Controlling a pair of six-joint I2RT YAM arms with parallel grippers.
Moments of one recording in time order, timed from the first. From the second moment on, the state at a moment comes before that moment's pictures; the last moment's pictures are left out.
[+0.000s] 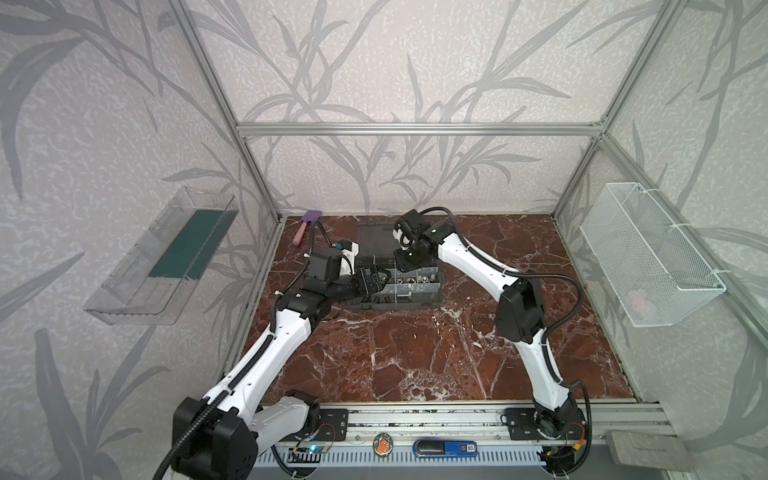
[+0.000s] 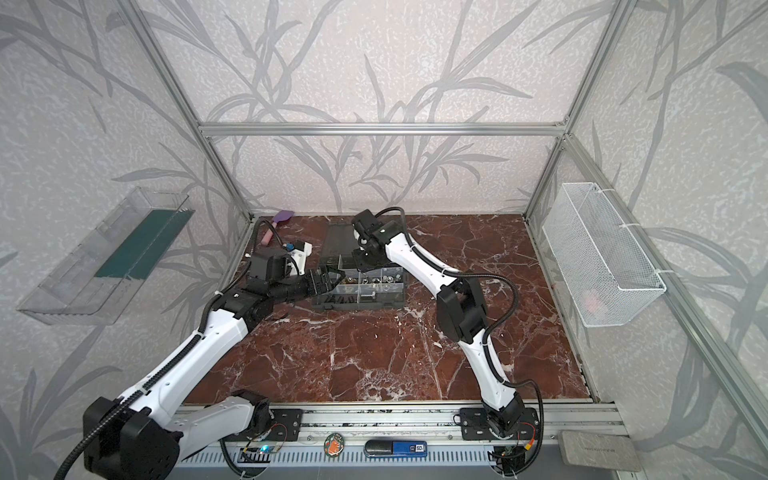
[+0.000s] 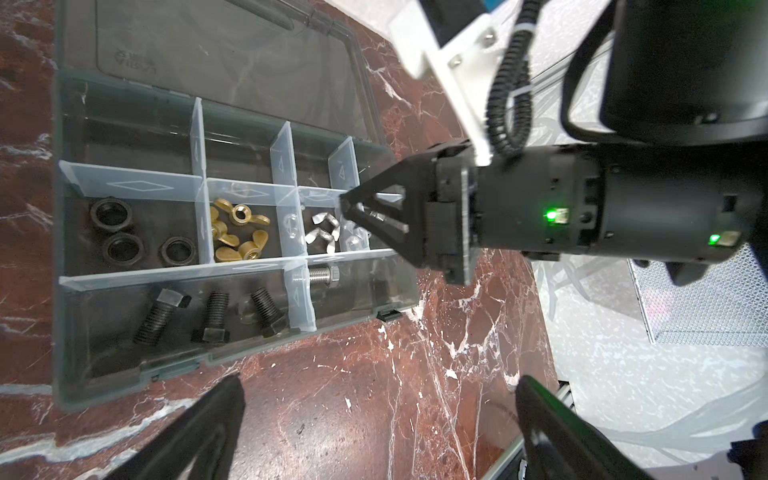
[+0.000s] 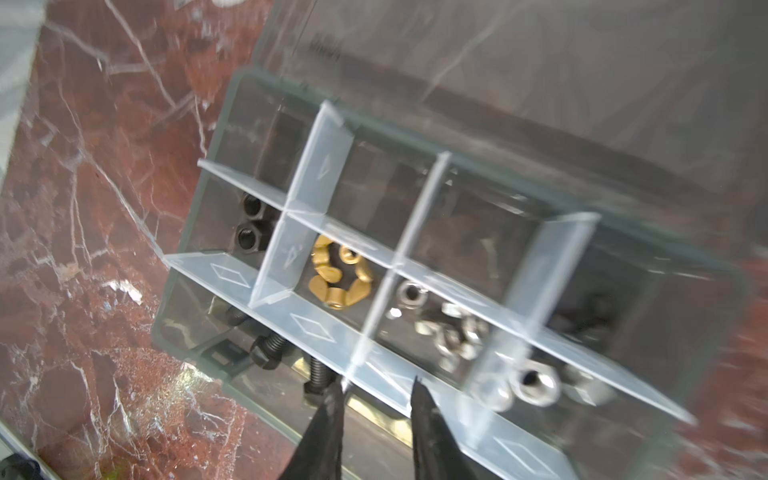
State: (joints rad) left arm -0.29 1.12 0.90 -0.39 0.41 -0.60; right arm 0.66 2.20 2.08 -0.94 -0.11 0.32
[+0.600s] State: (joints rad) left arm -0.56 1.41 1.08 -0.30 0.37 -0.63; right arm 0.17 1.81 1.43 -0.70 -0.11 0.31
